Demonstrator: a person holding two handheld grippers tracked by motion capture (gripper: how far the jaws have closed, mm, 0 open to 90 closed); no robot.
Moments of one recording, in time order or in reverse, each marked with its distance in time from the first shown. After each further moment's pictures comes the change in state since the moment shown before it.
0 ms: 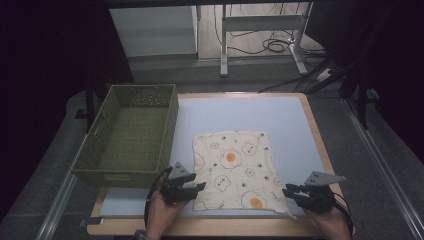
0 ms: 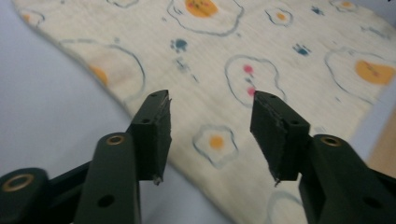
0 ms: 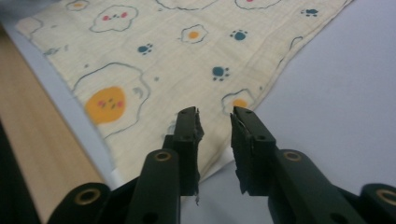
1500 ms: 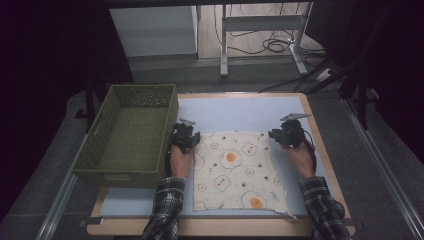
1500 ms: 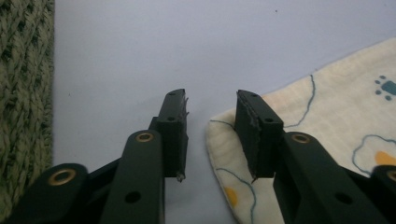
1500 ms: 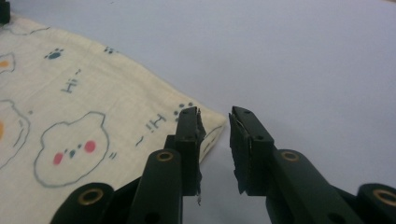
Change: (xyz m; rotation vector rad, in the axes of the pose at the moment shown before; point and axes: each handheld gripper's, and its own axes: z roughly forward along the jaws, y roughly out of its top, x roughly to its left) left arm 0.107 0.079 0.101 -0.019 0.402 -0.185; right arm -0.120 0.112 0.116 0.012 -0.197 0.118
